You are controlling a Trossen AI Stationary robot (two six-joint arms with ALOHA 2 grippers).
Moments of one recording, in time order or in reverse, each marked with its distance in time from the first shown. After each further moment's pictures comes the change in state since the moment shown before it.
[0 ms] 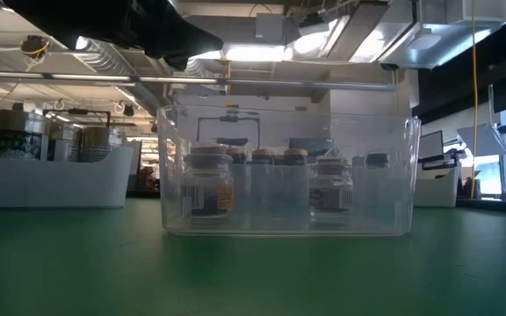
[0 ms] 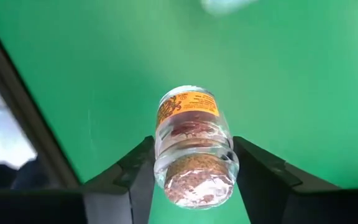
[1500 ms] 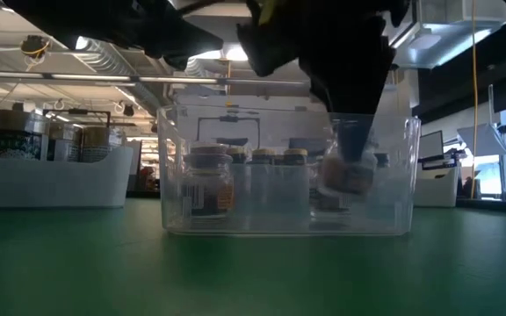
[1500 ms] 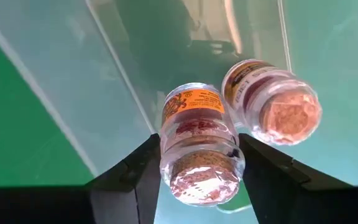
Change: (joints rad) left arm 0.000 0.000 0.000 0.001 0.000 0.002; right arm -0.510 0.180 0.096 0.118 -0.196 -0.672
